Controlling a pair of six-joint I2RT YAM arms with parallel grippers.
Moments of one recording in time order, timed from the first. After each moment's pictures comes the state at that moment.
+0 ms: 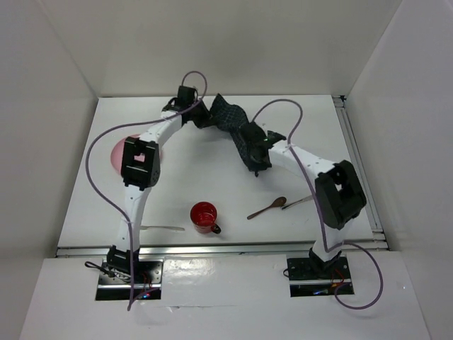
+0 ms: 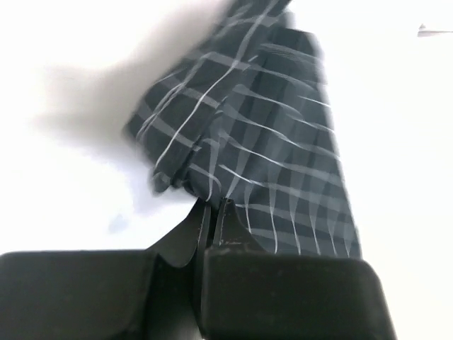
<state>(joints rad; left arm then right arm) -0.26 2.51 2.19 -0.39 0.38 -0.86 0.57 1.79 1.32 -0.68 0.30 0.47</state>
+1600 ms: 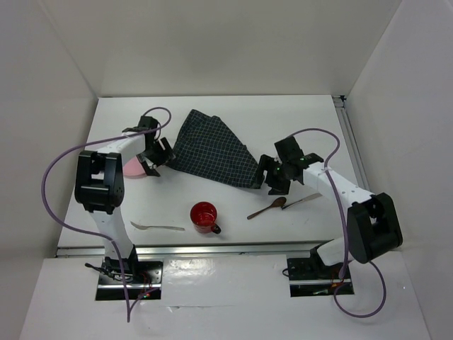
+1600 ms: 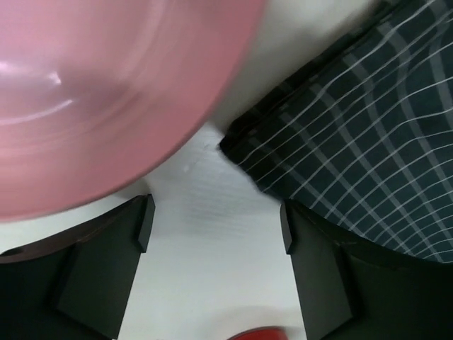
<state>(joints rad) -0.07 1.91 1.31 -0.66 0.07 -0.64 0.38 1.41 0.92 -0.58 -0.21 0.67</state>
